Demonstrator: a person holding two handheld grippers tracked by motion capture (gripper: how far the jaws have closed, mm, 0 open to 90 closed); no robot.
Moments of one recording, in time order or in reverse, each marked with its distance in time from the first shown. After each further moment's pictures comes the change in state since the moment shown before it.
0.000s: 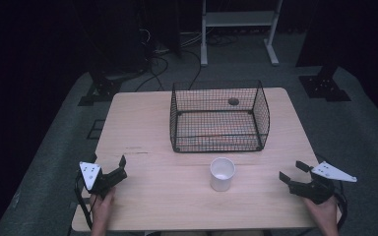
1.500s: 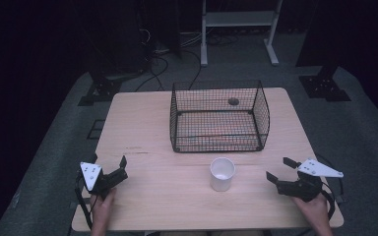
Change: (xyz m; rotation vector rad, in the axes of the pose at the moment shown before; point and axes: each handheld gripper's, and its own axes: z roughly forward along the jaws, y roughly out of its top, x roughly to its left) left arm -0.001 0.000 -0.001 -0.003 -0.009 0.013; right arm 0.038 0.028 0.010 0.007 0.073 -0.092
